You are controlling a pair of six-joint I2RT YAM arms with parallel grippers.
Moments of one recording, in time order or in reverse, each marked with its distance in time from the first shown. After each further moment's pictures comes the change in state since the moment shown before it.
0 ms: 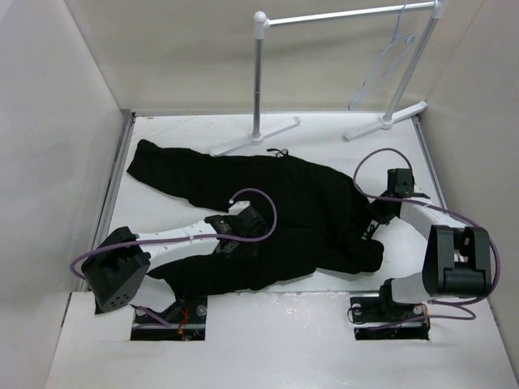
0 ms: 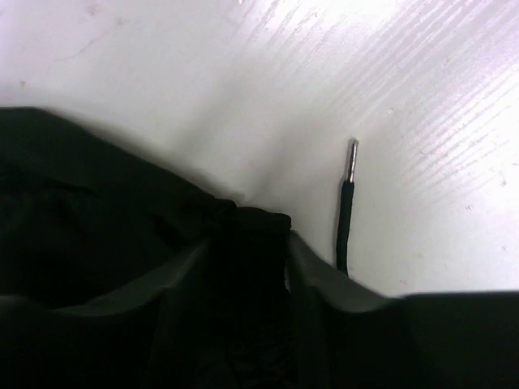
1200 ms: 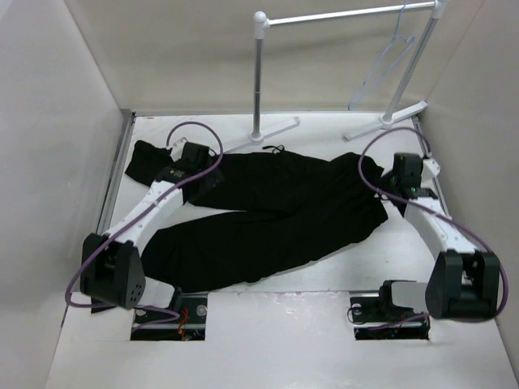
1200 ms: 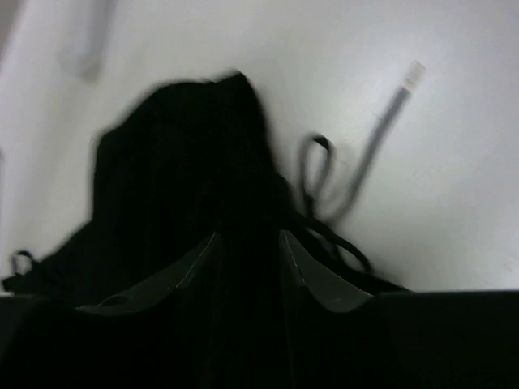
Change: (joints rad) left arm 0.576 -0.047 0.279 -0.033 -0.054 0.091; right arm 0.043 -0.084 0.156 0.127 0.231 0.023
